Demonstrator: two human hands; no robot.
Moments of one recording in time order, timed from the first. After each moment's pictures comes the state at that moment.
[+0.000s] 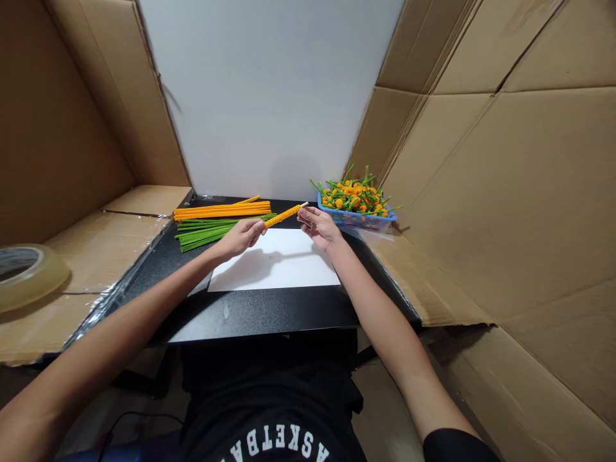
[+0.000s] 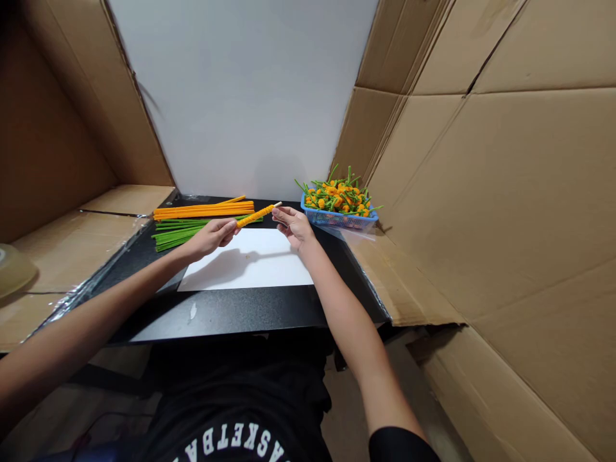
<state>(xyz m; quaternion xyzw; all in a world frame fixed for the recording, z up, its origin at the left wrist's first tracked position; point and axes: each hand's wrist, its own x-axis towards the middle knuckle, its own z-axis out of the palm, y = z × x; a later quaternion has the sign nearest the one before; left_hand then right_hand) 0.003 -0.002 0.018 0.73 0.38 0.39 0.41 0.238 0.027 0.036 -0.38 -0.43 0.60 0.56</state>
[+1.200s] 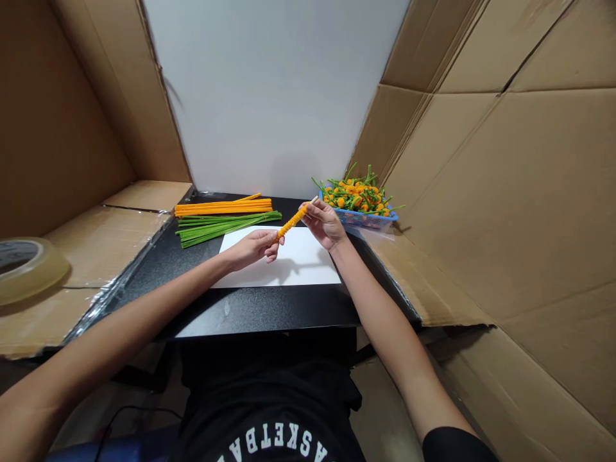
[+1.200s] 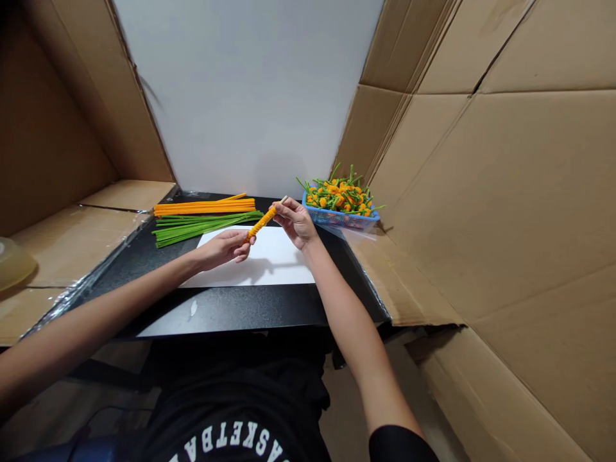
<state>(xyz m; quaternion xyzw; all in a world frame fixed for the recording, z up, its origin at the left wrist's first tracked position) 0.028 -0.021 0.002 0.57 0.20 0.37 0.71 0.242 0.022 0.040 -0.28 -0.55 0.55 0.56</state>
